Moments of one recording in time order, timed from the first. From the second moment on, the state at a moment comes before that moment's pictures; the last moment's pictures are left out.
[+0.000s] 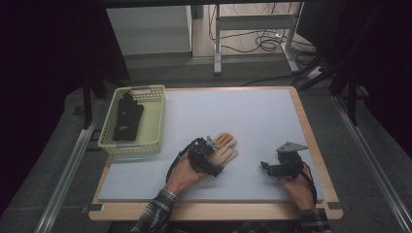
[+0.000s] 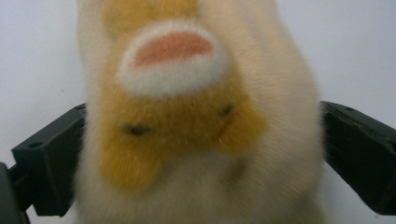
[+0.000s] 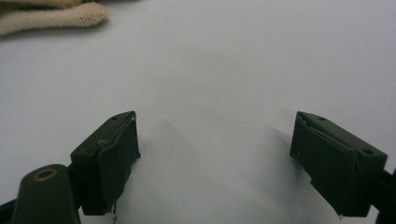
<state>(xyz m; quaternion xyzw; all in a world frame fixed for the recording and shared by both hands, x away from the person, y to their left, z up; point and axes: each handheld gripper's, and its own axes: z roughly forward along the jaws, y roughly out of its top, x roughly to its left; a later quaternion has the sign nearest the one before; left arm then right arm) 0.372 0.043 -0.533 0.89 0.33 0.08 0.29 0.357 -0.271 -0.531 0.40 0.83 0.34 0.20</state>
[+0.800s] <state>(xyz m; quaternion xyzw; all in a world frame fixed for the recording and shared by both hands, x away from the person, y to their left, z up) 0.353 0.049 -0.515 0.88 0.35 0.09 0.32 0.357 -0.271 -0.531 0.40 0.83 0.34 0.20</state>
